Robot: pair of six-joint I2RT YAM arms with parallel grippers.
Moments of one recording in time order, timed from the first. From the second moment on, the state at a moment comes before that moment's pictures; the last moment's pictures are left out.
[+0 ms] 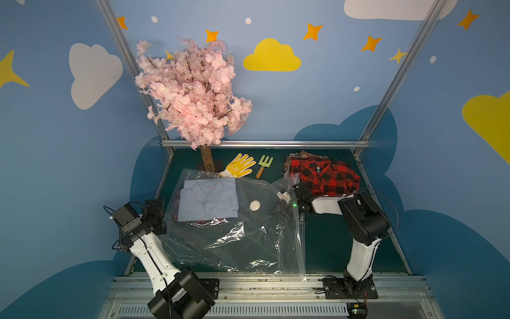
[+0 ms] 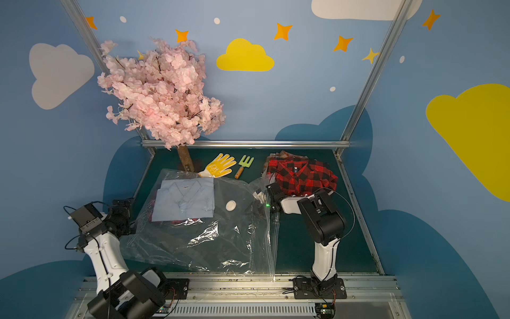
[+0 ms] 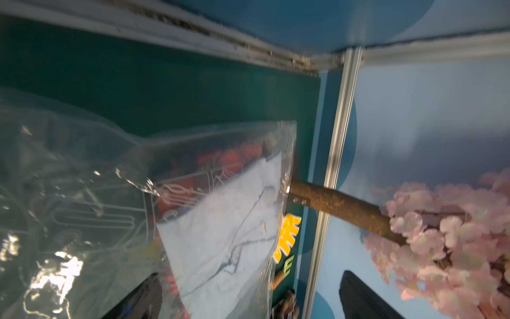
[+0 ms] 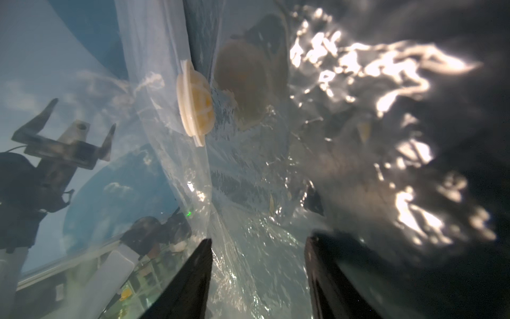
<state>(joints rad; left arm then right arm) 0.86 0.98 0.71 -0.55 0.56 -1.00 0.52 1.92 0.94 -0.04 -0.87 0.63</state>
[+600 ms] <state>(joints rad) 0.95 1.37 0.82 -0.70 0.47 -1.09 0.54 1.92 0.96 -0.11 -0.88 0.58</state>
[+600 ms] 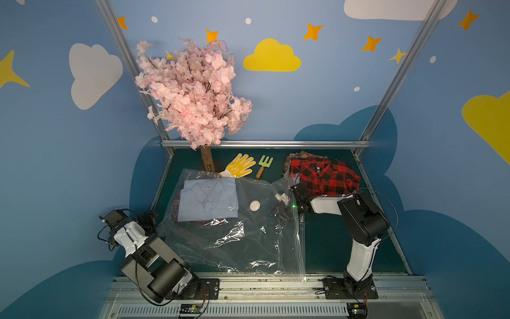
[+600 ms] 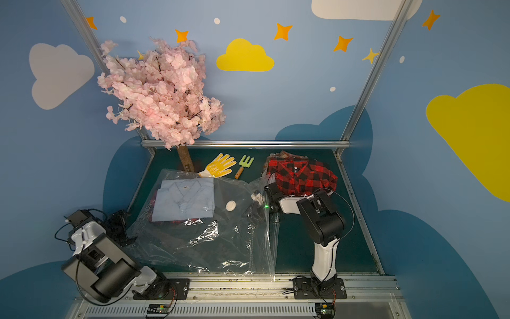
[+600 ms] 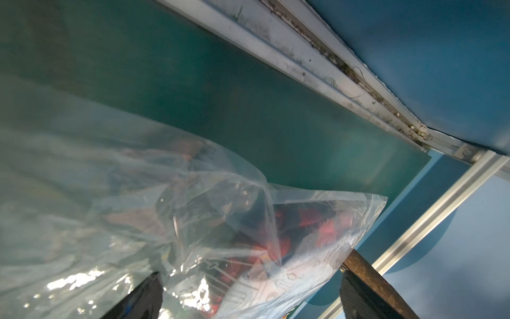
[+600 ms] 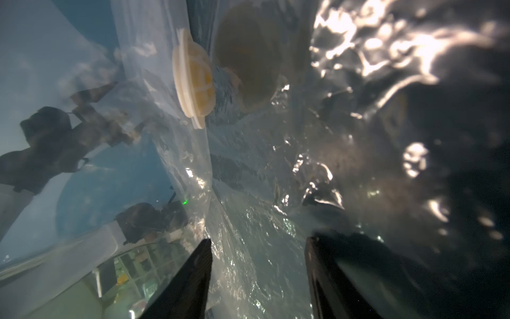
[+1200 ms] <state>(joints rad) 0.84 1.73 0.97 -0.76 0.44 -1.10 0.55 1.92 0.98 -0.14 -0.87 0.57</state>
